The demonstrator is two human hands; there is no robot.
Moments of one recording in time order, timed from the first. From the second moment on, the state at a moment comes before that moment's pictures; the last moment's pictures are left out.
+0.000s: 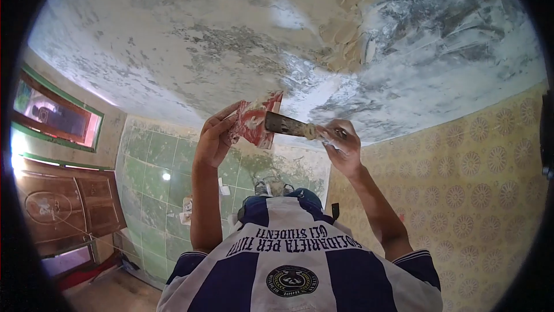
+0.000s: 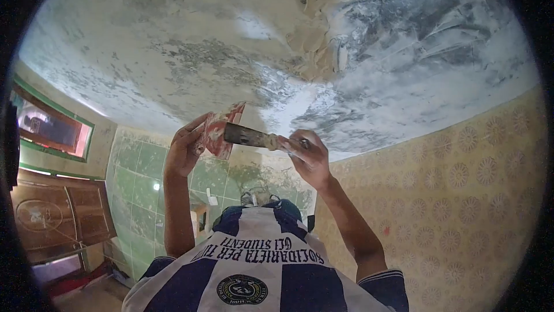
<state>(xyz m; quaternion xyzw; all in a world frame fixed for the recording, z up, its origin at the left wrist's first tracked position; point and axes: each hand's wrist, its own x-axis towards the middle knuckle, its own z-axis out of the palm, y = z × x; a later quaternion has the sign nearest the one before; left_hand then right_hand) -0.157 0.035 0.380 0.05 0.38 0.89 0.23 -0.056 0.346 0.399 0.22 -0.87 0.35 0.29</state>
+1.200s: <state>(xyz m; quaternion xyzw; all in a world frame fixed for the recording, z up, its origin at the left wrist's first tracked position) -0.127 0.057 0.377 0.12 0.62 0.78 -0.02 -0.035 0.291 0.407 -0.11 -0.73 0.67 0.04</state>
